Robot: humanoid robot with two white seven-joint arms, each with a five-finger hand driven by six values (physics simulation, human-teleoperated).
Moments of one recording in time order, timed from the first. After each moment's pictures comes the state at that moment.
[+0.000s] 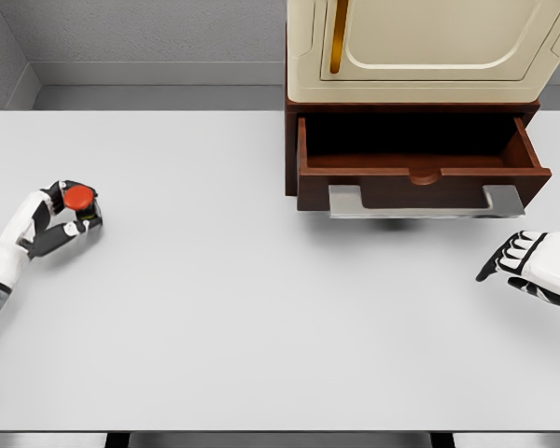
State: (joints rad) left arm -0.12 0.45 0.01 -1.18 0.22 -0.44 -0.38; right arm 0.30 -1.26 0.13 -1.75 0.45 -0.61 -0.16
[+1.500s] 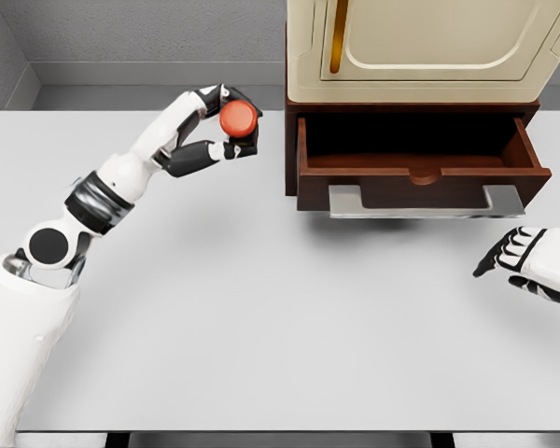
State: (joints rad) left arm -0.39 0.30 -0.30 -1.62 0.12 -0.26 -0.39; right arm 0.29 -1.28 0.13 -1.77 0.45 -0.61 -0.16
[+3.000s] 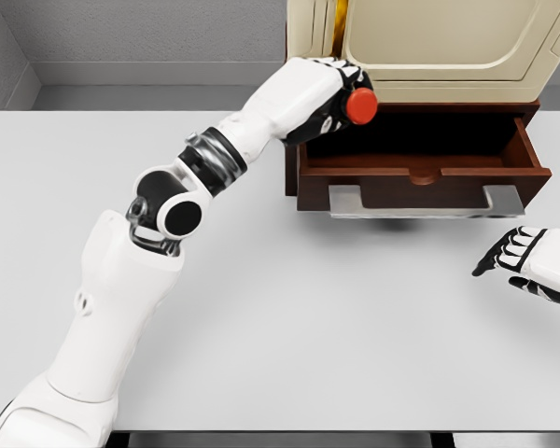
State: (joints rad) left arm -0.56 0.00 -0.39 -1.61 -0.76 -0.19 -0.38; right arm 0.29 -1.28 0.13 -1.77 0.45 -0.61 -0.16
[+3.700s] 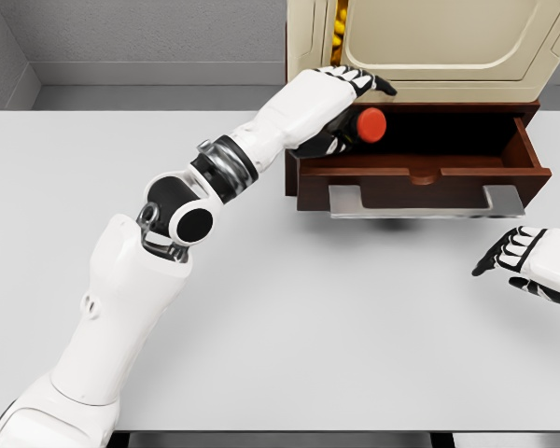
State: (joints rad) left arm -0.55 0.00 -0.43 -1.61 -0.78 -0.18 -0.38; right arm 0.29 -1.28 0.13 -1.77 0.45 -0.61 -0.16
